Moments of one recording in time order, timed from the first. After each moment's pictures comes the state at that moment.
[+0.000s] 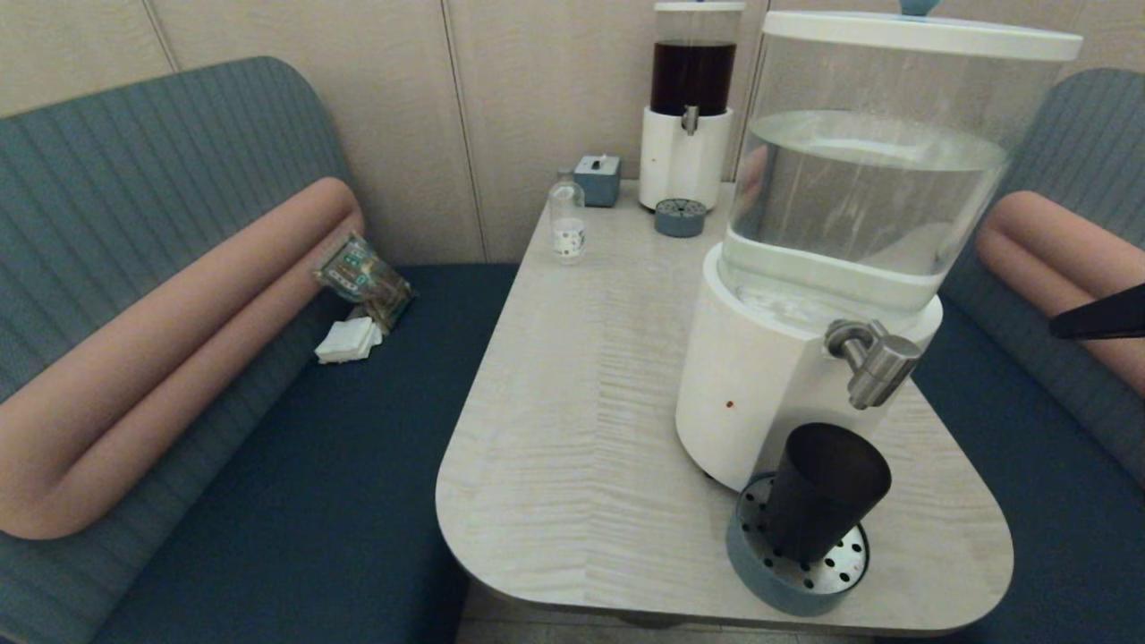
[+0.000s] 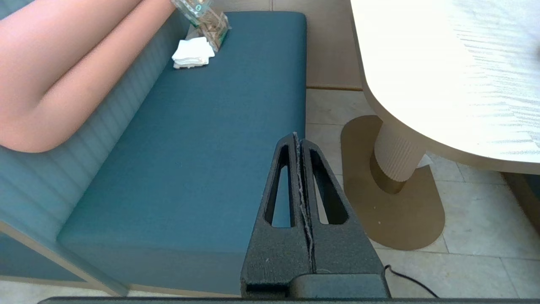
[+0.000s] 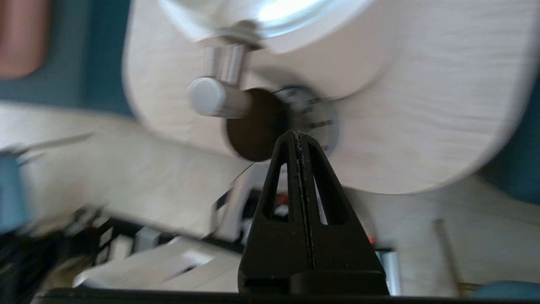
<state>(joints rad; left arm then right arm) 0.01 0.00 0.00 0.00 0.01 -0.02 0.13 1.38 -1.65 0.97 0.27 0.26</state>
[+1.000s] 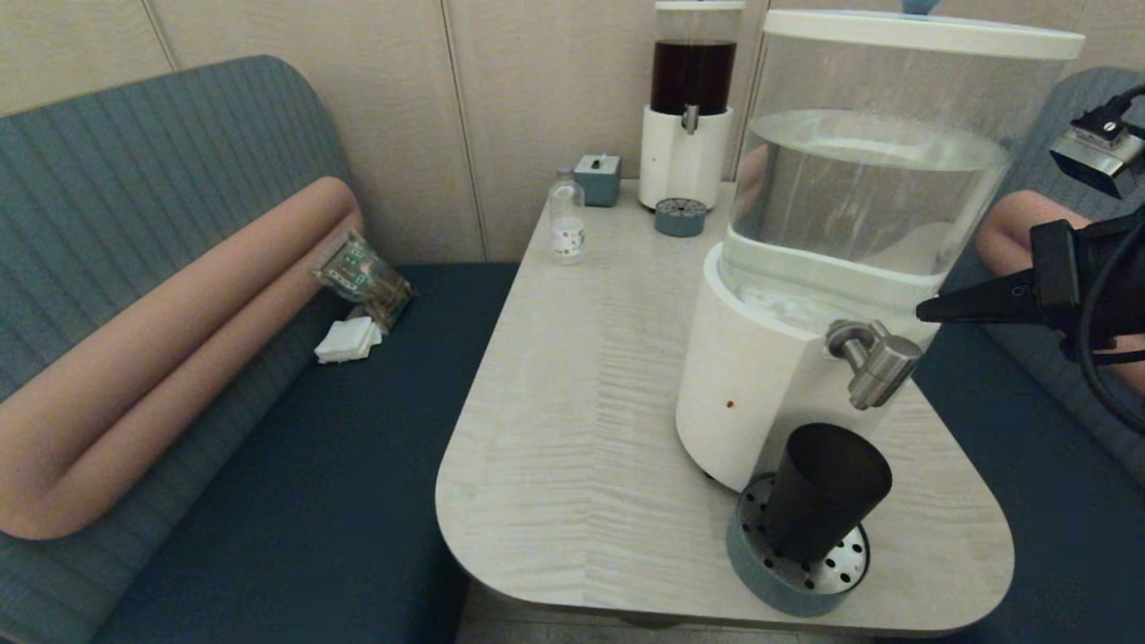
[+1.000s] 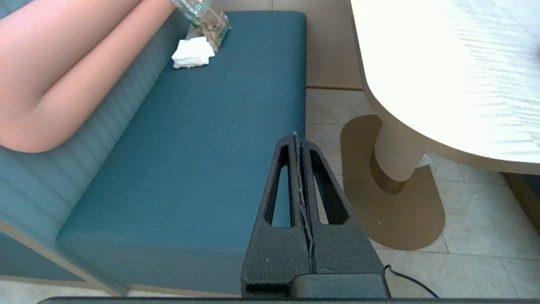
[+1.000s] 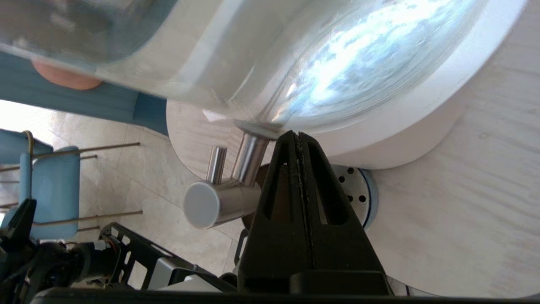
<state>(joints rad) 0.01 0.00 0.00 0.00 0.01 -0.02 0.08 1.47 -1.41 0.53 0.47 0.27</state>
